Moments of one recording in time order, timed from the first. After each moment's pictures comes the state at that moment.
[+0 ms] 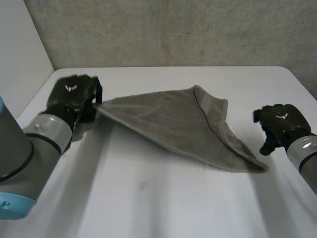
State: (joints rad) left arm 4.29 -1.70 -1.70 3.35 -1.59 3.27; right arm 1.72 -1.42 1.85 -0.15 1.44 2.70; left_hand 1.18 1.22 1.22 1.22 1.03; right_hand 0.43 0.52 0.53 0.53 0.34
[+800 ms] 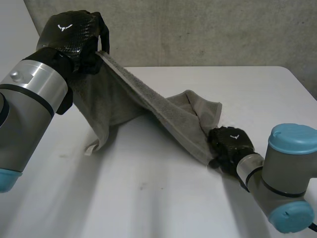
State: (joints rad) left arm 4.20 -1.64 -1.40 3.21 -1.60 3.21; right arm 1.97 -1.07 1.75 -0.33 1.52 3.08; left_hand 1.18 1.22 1.22 1.22 1.03; right_hand 0.55 0.66 0.66 0.65 0.45
